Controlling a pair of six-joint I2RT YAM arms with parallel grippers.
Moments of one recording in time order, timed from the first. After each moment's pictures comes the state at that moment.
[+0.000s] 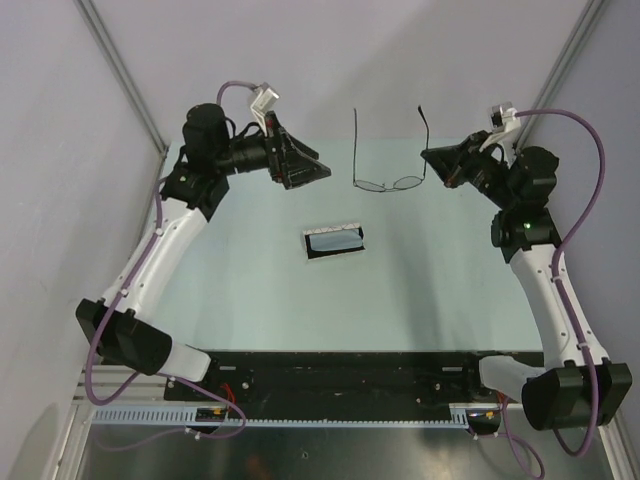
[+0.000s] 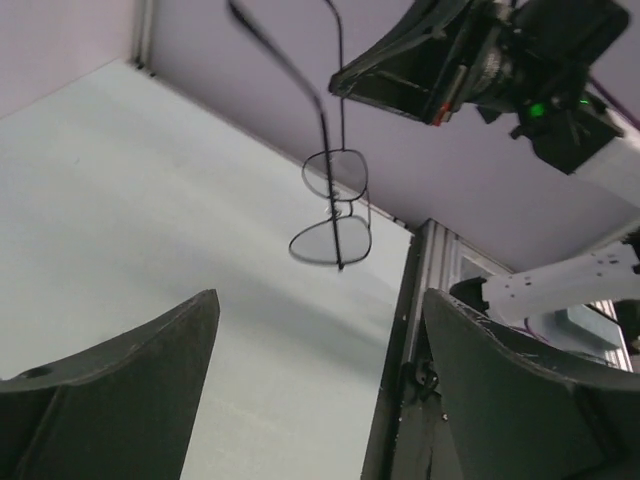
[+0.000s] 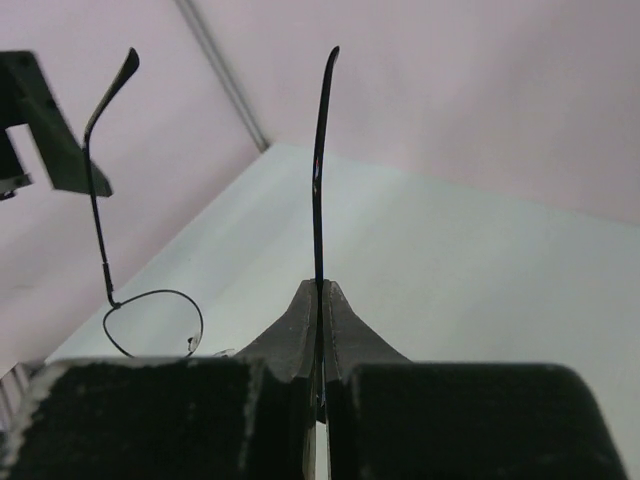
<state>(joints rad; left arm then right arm) -0.35 1.43 1.54 -0.19 0.90 -0.37 0.07 1.15 1.15 0.07 -0.59 0.37</state>
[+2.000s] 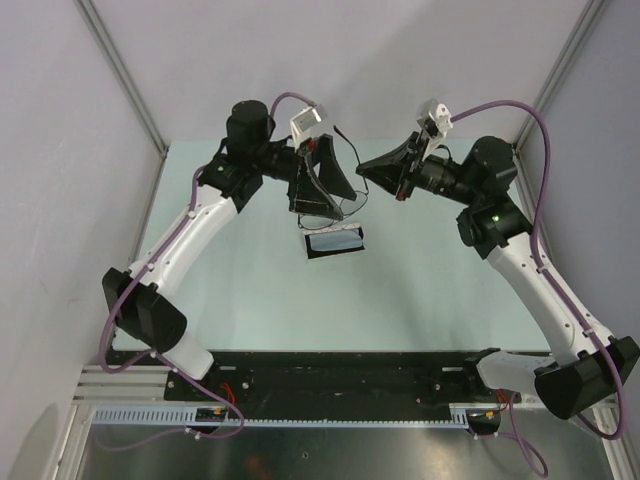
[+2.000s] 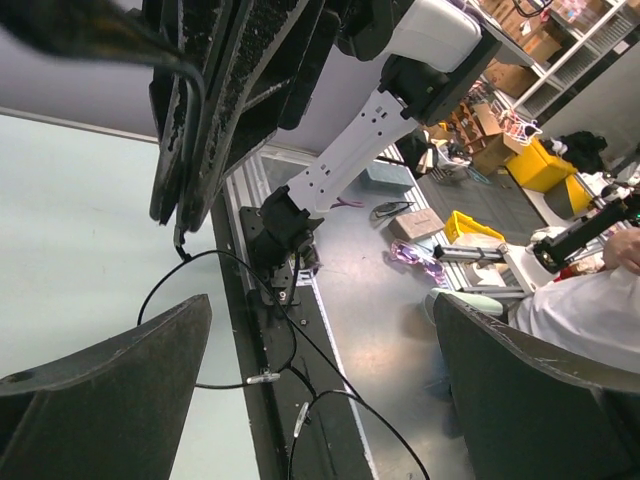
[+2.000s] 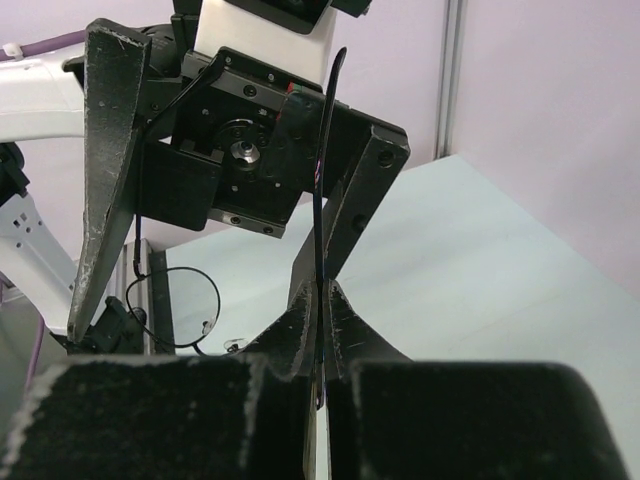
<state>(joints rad) -0.49 1.59 1.64 -0.16 1.44 -0.40 0.43 1.22 1.32 0.10 -0.77 0.23</state>
